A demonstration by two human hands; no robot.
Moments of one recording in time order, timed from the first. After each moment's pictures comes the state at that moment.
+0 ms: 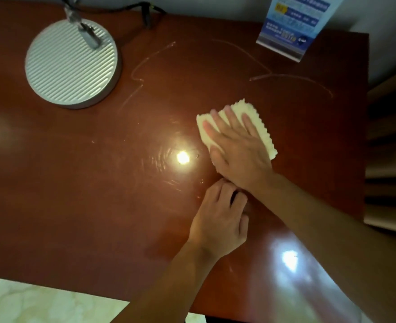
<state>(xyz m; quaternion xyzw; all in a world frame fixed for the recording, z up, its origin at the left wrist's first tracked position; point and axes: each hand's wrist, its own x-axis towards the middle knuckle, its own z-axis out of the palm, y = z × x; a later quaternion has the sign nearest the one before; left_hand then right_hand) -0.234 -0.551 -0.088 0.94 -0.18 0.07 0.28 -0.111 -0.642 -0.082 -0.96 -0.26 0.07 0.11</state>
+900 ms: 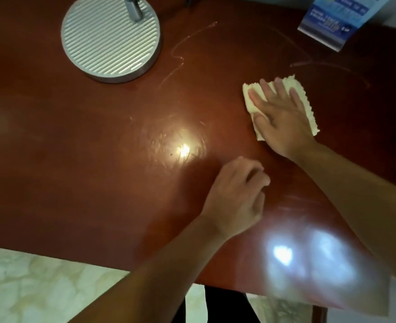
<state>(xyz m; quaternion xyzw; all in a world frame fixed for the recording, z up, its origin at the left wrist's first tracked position) -0.238 -0.491 -0.072 0.90 -0.17 0.11 0.39 -0.094 -0.633 -0.078 -0.97 -0.17 0.10 0.13</state>
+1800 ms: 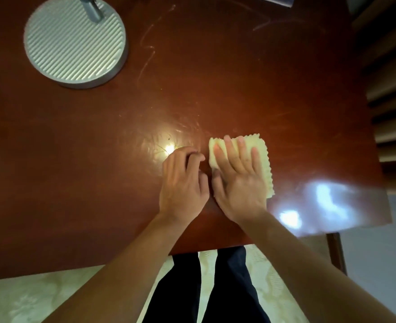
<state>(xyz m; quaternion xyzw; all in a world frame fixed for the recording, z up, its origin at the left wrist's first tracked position) -0.272 -0.393 -0.089 0.95 -0.14 0.04 0.28 -0.298 -0.532 -0.094 -0.99 -0.03 0.00 0.13</state>
